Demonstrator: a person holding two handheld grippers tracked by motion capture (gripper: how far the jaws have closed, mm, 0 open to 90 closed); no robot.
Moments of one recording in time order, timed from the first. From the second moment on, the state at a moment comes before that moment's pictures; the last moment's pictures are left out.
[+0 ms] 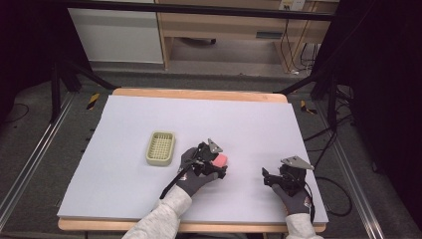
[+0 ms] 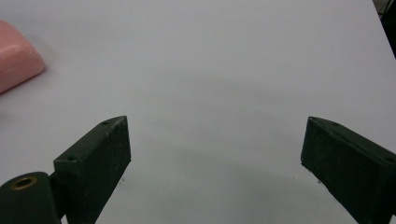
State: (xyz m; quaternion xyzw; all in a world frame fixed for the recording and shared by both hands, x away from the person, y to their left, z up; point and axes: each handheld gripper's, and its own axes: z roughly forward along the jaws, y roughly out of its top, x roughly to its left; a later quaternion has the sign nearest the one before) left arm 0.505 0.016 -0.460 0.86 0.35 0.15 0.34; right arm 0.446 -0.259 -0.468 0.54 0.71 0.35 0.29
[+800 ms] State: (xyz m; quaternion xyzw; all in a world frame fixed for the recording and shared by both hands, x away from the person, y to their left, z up) left arm 0.508 0.011 -0.473 0.86 0.36 0.14 0.32; right arm 0.447 -0.258 -0.470 0.54 0.72 0.34 0.28
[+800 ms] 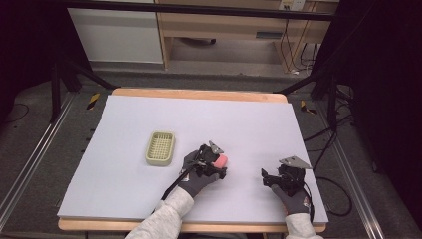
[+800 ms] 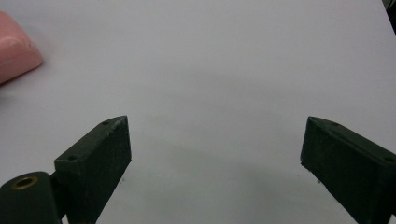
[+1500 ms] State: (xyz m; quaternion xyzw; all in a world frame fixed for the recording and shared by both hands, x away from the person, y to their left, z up) left arm 0.507 0.017 -0.469 0.87 0.36 0.14 0.32; right arm 0.447 -0.258 -0.471 0.54 0.72 0.34 0.28
